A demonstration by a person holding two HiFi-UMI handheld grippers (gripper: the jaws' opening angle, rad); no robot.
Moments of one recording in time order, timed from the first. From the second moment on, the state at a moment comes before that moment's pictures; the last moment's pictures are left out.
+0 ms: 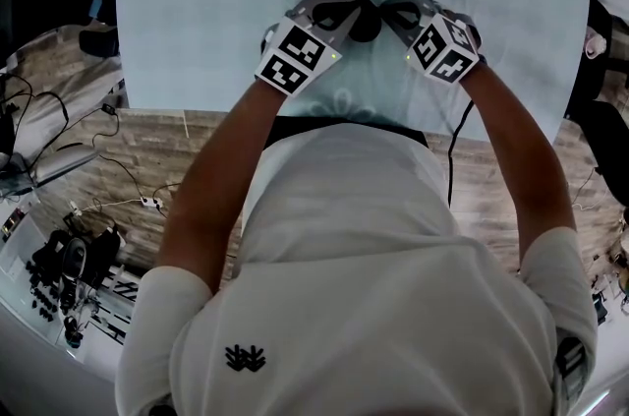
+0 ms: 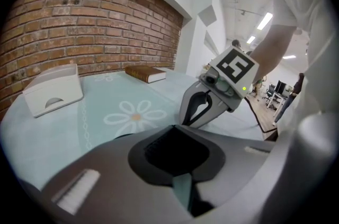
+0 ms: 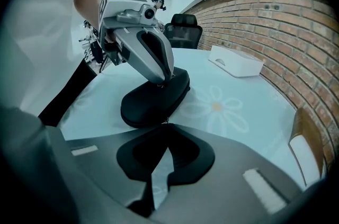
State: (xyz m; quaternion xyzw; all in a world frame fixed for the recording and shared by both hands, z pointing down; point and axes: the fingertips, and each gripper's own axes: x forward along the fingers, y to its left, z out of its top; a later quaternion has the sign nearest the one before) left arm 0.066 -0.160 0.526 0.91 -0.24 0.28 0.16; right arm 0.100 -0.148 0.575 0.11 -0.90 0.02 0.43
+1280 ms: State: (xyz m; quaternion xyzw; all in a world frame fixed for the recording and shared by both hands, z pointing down) left arm 0.065 -0.159 0.528 0.92 -0.24 0.24 0.18; right arm 0.078 -0.175 0.580 0.03 -0.89 -0.02 0.45
